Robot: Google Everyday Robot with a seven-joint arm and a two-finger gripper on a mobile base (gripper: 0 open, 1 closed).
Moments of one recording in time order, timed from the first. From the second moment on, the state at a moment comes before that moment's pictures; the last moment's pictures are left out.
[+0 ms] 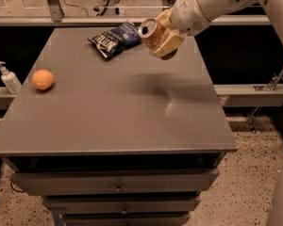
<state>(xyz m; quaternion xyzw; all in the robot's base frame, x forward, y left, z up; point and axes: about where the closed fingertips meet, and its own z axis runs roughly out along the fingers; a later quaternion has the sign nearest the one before) 0.649 -0.042 0.946 -0.72 0.56 0.15 0.38</state>
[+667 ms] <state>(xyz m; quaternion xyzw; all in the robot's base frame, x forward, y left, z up) 0.626 -0.023 0.923 -0.77 0.53 0.07 0.35</state>
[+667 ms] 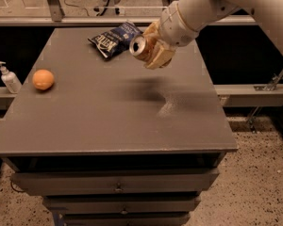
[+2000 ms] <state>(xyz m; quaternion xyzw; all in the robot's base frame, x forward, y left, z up) 0.638 0.002 0.841 -0.87 0.46 0.01 0.19</state>
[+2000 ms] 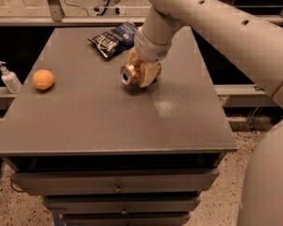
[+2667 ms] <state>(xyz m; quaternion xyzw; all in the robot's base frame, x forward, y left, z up) 0.643 -0.004 0.831 -0.89 0.43 0.00 0.14</state>
